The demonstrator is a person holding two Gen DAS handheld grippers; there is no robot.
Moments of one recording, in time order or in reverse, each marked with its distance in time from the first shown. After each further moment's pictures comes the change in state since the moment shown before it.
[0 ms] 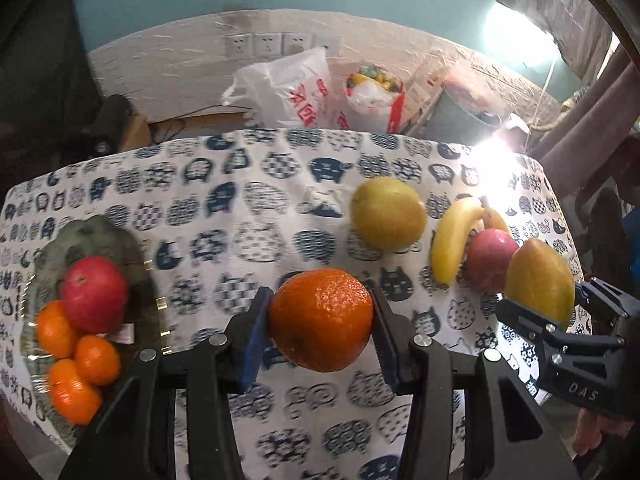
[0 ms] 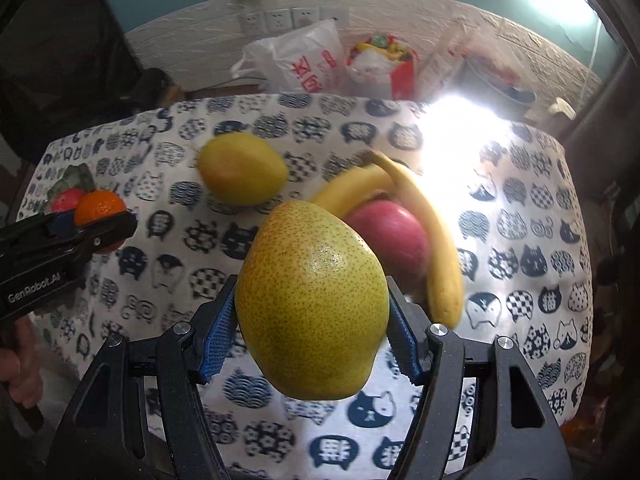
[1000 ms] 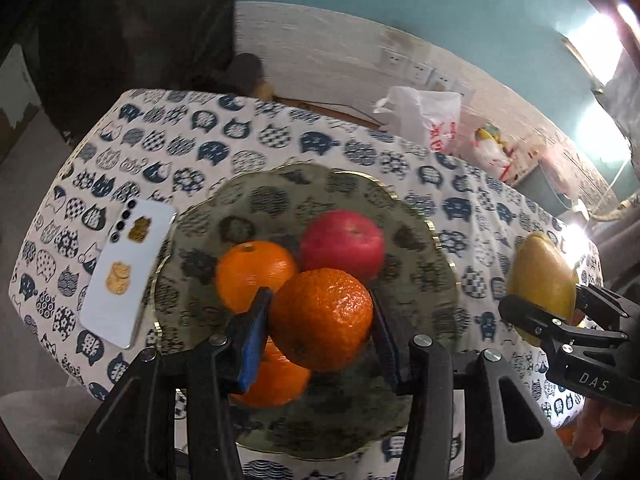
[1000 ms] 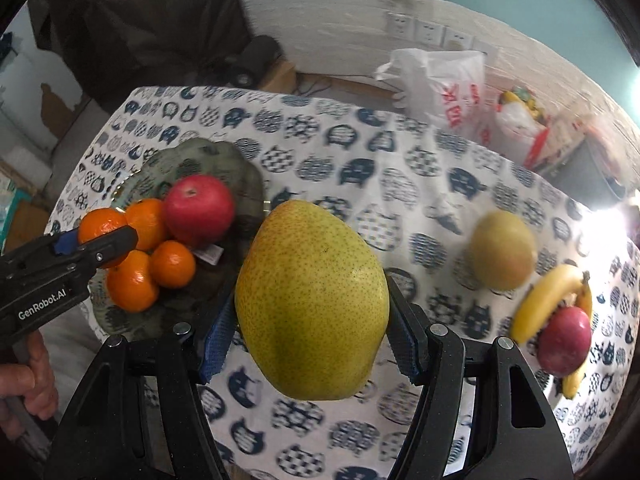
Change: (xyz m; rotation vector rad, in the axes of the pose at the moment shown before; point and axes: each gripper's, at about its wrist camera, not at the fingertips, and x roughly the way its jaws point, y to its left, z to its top) left arm -0.050 0.206 -0.054 -0.317 -0.051 0.126; right arm 0.039 0.208 0.044 -0.253 0.046 0.164
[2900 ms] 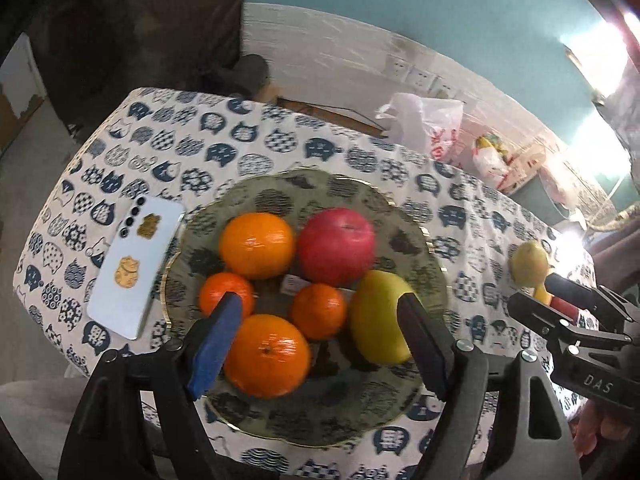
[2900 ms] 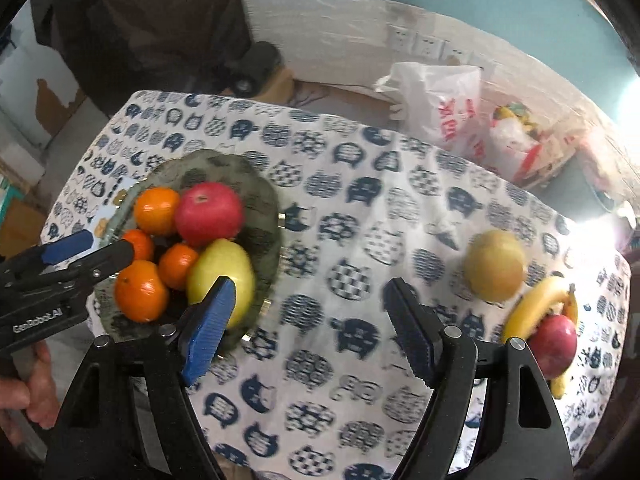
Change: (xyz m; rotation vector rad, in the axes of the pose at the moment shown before) left arm -0.018 -0.009 0.001 -0.012 -0.006 -0.010; right arm -0.024 0.002 0.003 0.008 -0.029 -0.070
